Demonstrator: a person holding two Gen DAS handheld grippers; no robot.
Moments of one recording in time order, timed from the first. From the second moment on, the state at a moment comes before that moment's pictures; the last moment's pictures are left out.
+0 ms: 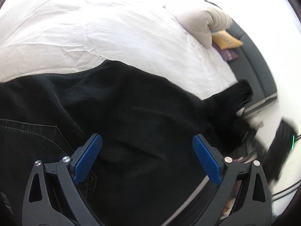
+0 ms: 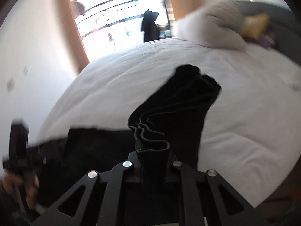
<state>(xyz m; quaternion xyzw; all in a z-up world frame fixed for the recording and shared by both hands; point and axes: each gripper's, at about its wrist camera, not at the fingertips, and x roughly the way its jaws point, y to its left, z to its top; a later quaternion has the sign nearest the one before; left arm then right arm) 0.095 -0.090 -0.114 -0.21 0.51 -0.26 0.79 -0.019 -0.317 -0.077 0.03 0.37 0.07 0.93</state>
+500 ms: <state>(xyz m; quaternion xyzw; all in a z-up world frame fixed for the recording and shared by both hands) 0.118 -0.135 -0.126 -0.30 0.58 -0.31 0.69 -0.043 -0.211 -0.120 -0.14 0.38 0.12 0.91</state>
